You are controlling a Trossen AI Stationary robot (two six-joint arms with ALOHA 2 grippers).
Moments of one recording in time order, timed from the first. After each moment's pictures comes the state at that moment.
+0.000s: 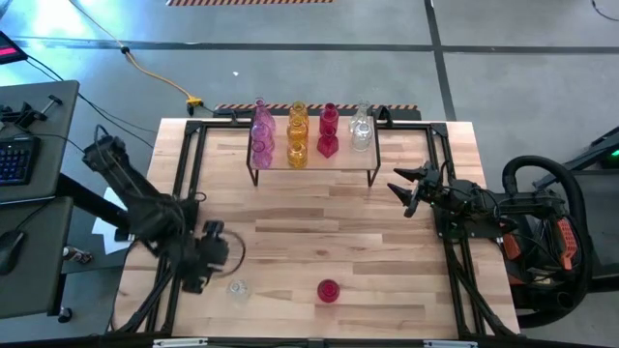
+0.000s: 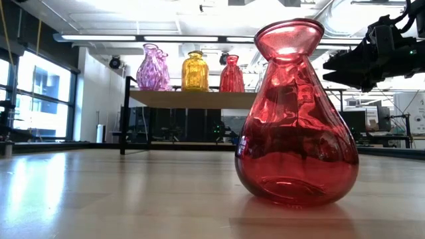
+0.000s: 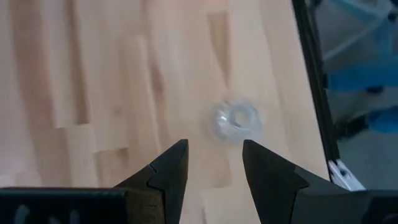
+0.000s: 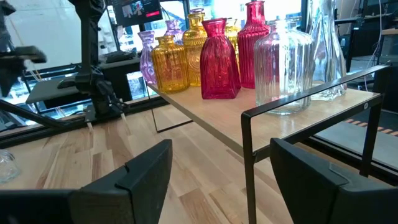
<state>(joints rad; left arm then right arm) -0.82 1.19 1.08 -1.02 -0.22 -0.62 0.02 0.08 0.01 0.07 0.46 0.13</state>
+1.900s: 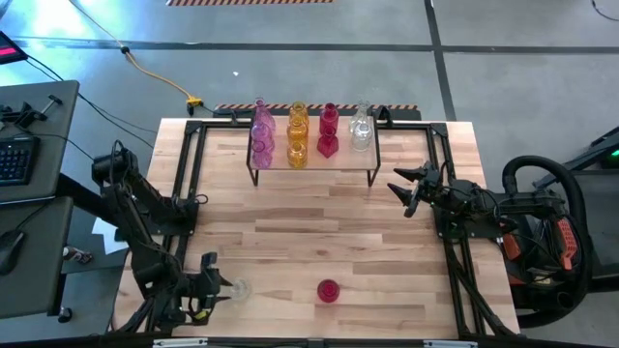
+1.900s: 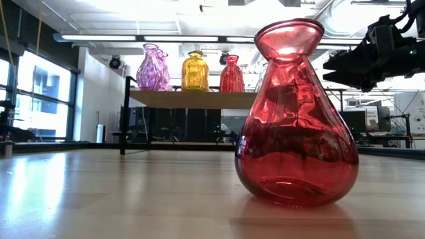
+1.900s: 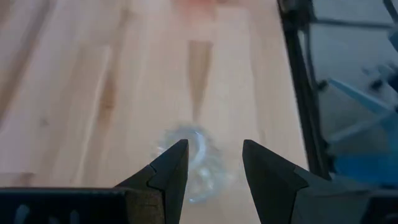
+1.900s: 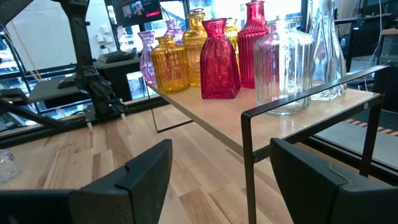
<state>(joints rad) -1.16 1.42 0.83 -0.52 -0.66 -1.06 0.02 0.08 0.01 0.07 0.46 0.13</state>
